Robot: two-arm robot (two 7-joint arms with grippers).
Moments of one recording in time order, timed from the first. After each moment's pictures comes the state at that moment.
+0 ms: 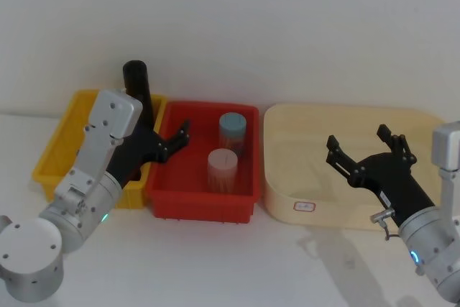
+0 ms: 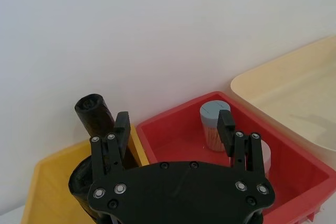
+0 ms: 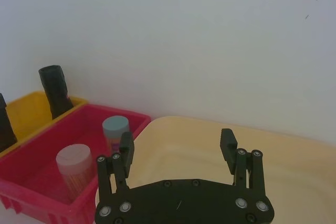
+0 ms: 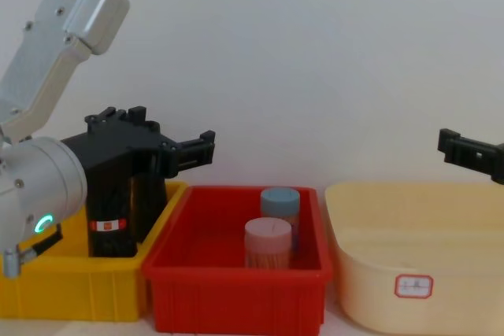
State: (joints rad) left arm -0.24 0.38 0.45 -1.63 -0.20 0.01 -0.01; right arm -0.01 0.34 -0.23 -1.77 0.29 0.03 0.07
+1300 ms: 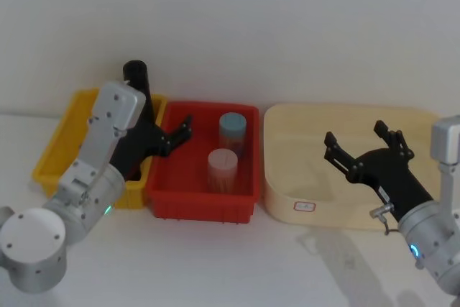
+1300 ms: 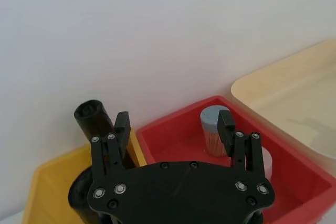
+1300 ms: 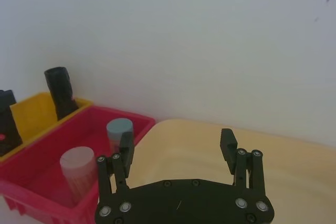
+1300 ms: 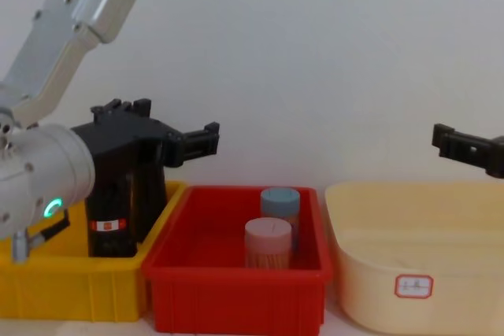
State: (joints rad) left arm -0.26 0.37 0.46 -1.62 -0.20 0.04 -0.02; right arm 0.01 0.34 -0.22 -1.75 0.30 0.04 0.10
